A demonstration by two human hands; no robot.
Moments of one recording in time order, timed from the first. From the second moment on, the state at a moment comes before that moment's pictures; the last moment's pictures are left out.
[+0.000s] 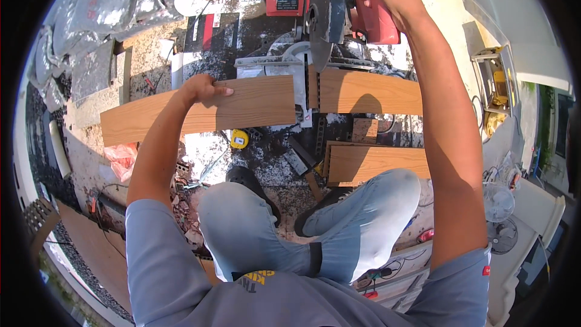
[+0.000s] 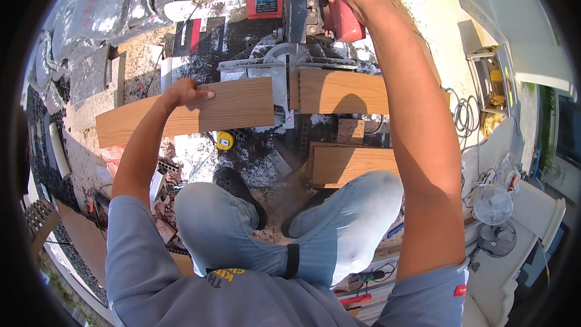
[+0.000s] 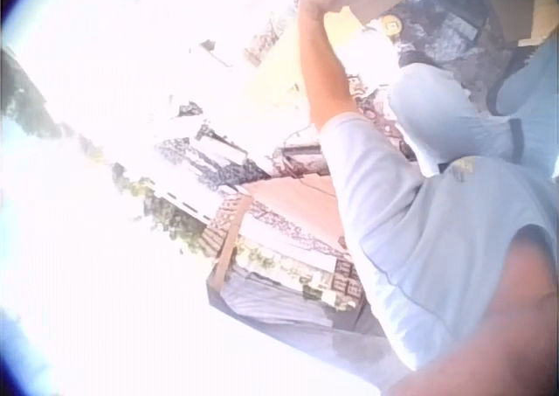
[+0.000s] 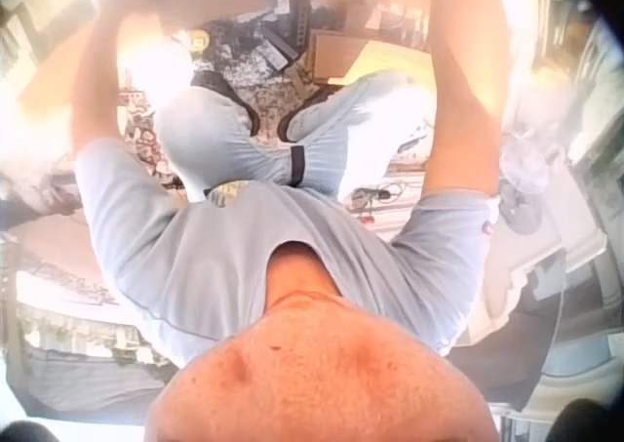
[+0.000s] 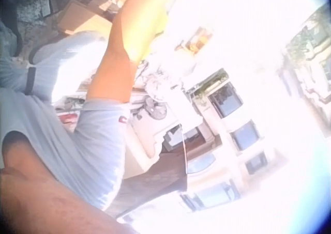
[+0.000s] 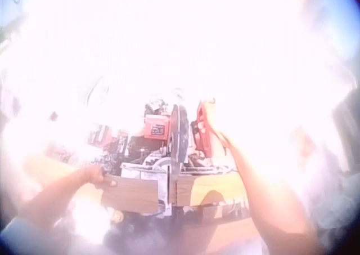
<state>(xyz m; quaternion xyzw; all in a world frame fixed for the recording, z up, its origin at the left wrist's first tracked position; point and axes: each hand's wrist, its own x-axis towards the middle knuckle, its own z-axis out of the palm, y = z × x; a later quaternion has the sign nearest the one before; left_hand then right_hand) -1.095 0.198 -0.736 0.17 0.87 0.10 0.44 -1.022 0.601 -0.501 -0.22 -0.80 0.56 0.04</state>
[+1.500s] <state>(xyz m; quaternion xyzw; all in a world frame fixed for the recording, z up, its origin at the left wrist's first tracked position) -0.380 0.368 -0.153 -0.47 0.74 0.47 -0.04 -0.635 0.751 -0.268 -0.15 -0.72 0.24 -0.63</state>
